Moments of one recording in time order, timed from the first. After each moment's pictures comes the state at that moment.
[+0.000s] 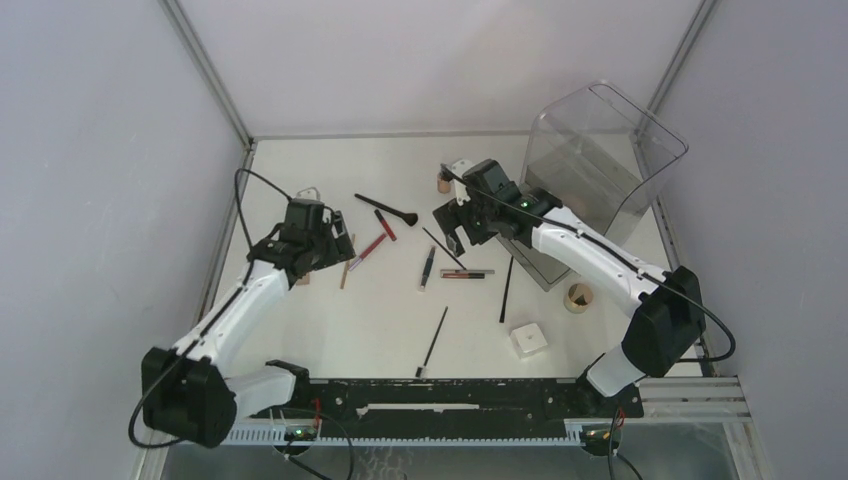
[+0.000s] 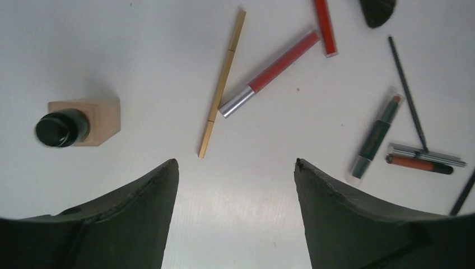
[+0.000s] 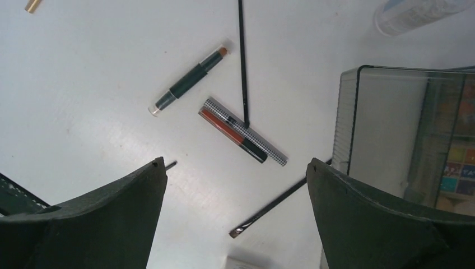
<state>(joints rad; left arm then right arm) -0.28 1.10 0.85 -0.56 -0.15 -0.50 0.68 1.54 1.38 -0.72 0.00 0.03</state>
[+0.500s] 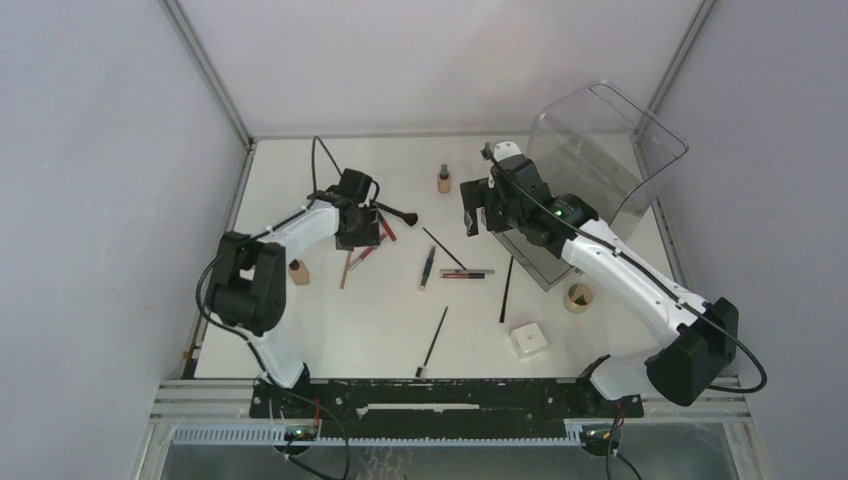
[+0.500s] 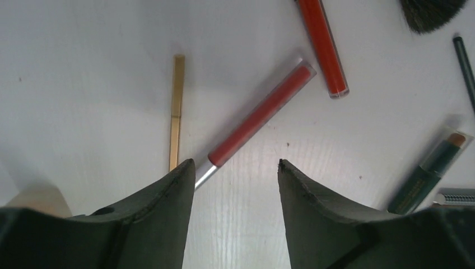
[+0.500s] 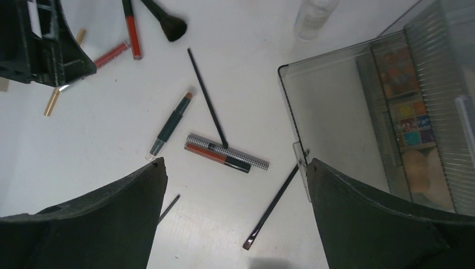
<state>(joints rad) -0.34 1.73 1.18 -0.58 -0.13 -0.41 0.65 1.39 1.32 -0.67 0.19 0.26</state>
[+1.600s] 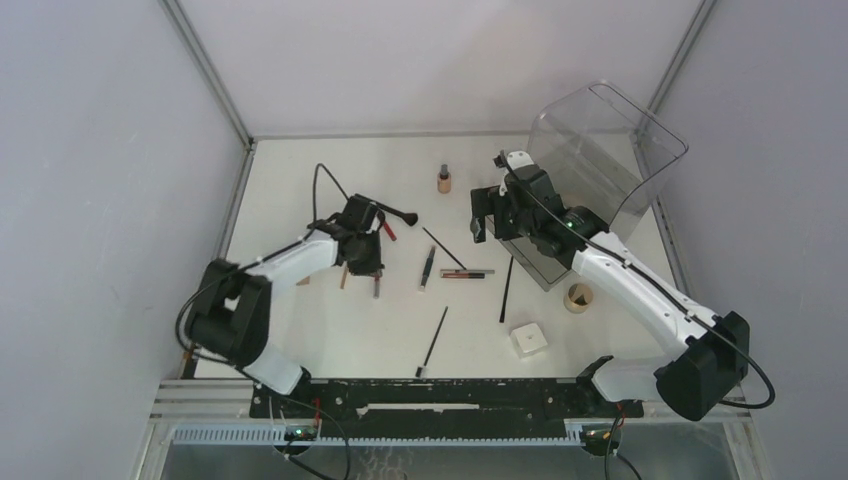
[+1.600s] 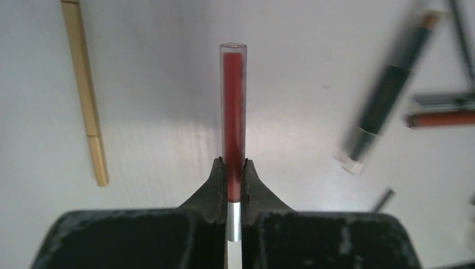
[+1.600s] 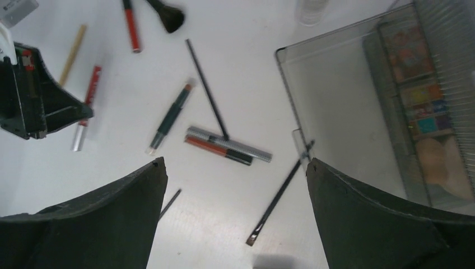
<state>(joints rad) -0.44 1.64 0.99 -0.53 -0.05 -0.47 0.60 1.32 1.22 -0.62 0.18 0.30</state>
